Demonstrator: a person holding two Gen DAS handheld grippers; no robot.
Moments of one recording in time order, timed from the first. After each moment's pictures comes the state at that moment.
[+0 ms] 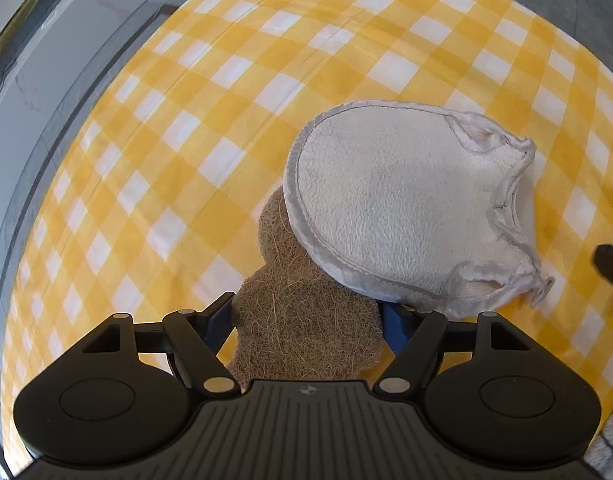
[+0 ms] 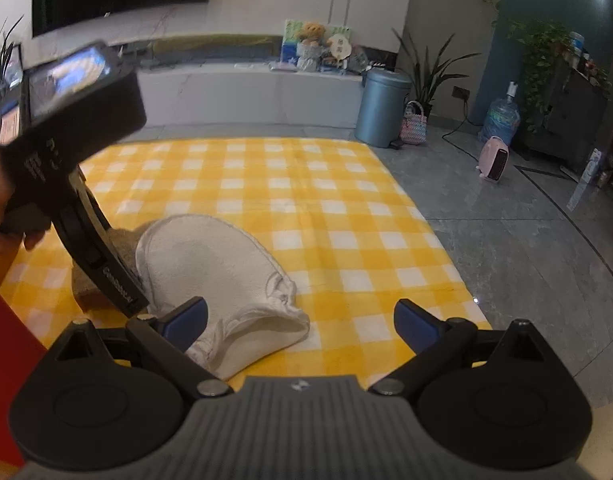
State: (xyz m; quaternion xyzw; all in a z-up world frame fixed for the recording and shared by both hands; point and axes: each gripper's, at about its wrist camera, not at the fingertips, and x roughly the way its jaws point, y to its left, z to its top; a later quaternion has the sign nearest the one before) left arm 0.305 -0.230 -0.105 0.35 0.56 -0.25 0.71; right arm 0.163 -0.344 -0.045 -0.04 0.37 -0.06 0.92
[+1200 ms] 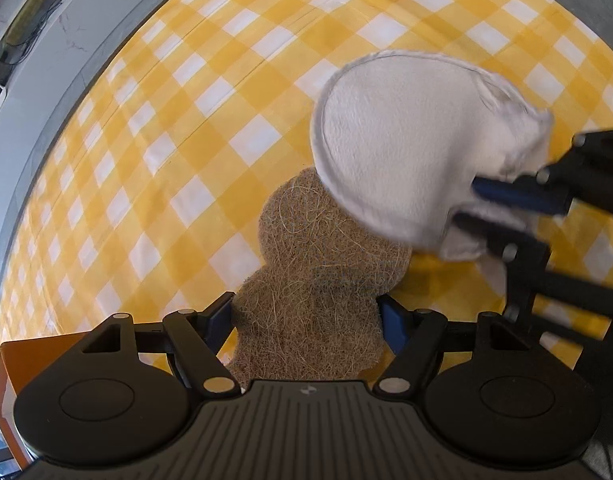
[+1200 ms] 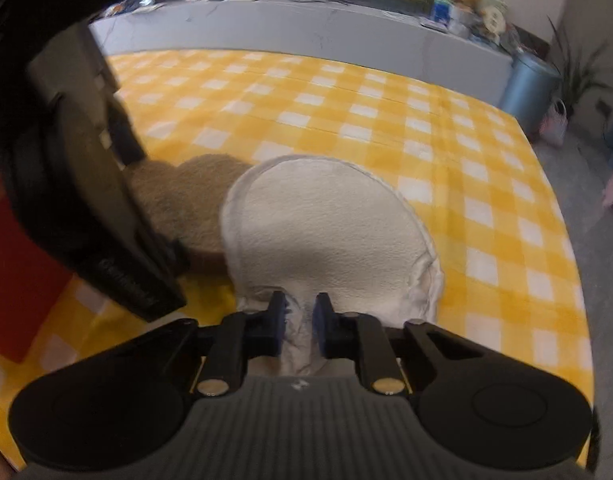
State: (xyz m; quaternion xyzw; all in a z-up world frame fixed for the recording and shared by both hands) left arm 0.260 -0.243 -0.102 0.32 0.60 -0.16 0.72; right arm 0.194 -0.344 -0.095 -0.09 0.45 0.14 0.88
